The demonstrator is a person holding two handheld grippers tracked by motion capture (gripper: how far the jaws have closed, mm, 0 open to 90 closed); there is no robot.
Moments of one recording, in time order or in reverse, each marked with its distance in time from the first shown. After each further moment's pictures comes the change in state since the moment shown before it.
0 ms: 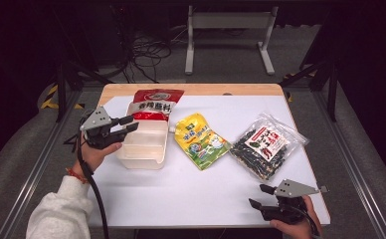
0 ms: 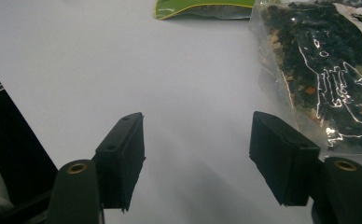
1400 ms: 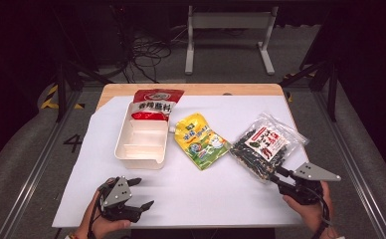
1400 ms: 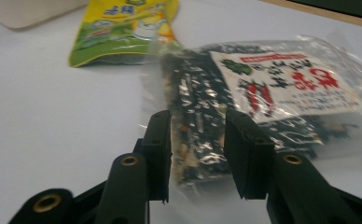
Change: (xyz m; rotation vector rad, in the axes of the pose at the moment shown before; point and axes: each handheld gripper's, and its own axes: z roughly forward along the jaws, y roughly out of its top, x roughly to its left) left arm -0.133 -0.093 -0.013 0.244 -0.110 0.035; right arm -0.051 0.011 -0.018 -0.099 -0.219 0.072
